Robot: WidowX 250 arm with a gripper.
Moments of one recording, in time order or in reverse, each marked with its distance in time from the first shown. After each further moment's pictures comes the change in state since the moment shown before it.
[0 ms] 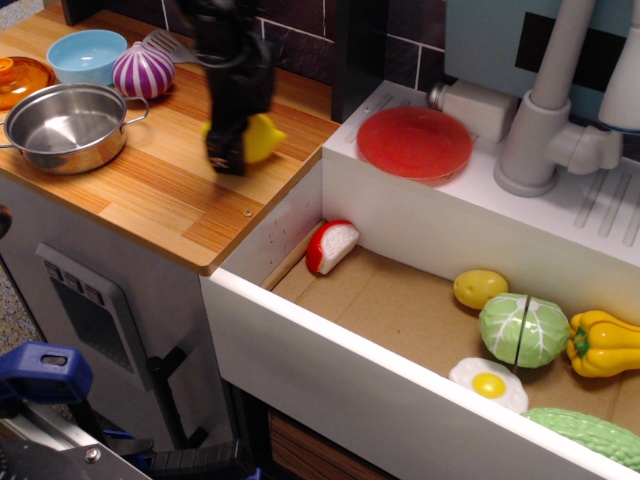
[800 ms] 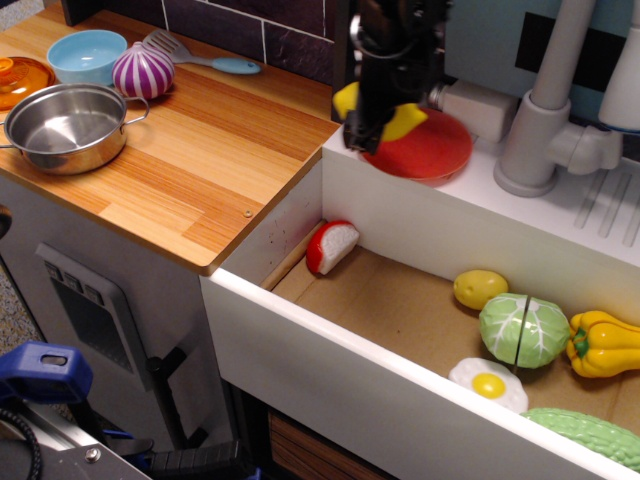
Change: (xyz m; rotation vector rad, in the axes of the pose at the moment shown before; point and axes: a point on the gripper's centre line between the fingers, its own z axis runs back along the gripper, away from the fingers) arm 0.103 0.009 0.036 0.227 -0.003 -0.162
